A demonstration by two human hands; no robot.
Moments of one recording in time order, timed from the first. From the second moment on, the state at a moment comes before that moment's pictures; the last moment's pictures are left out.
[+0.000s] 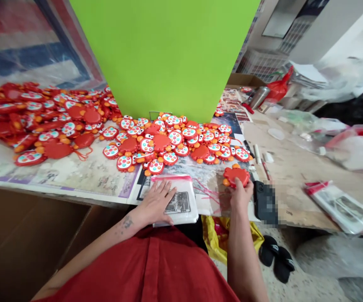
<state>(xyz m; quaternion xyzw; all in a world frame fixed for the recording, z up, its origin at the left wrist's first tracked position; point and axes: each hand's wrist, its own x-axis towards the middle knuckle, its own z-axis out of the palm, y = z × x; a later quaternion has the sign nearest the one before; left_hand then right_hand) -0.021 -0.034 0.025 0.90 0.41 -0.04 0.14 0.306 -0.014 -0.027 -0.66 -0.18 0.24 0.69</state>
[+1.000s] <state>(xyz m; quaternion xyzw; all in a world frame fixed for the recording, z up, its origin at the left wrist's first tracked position) 0.006 -0.014 -0.008 0.86 0.47 0.21 0.07 0.238 -0.019 0.038 -0.47 -0.54 0.48 0.51</state>
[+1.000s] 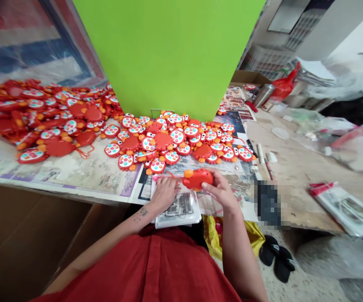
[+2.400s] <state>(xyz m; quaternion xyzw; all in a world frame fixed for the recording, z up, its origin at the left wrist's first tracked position) -0.026 -0.005 0.018 0.64 0.53 0.40 0.38 0.160 -0.031 0.026 -0.57 -0.56 0.31 0.52</state>
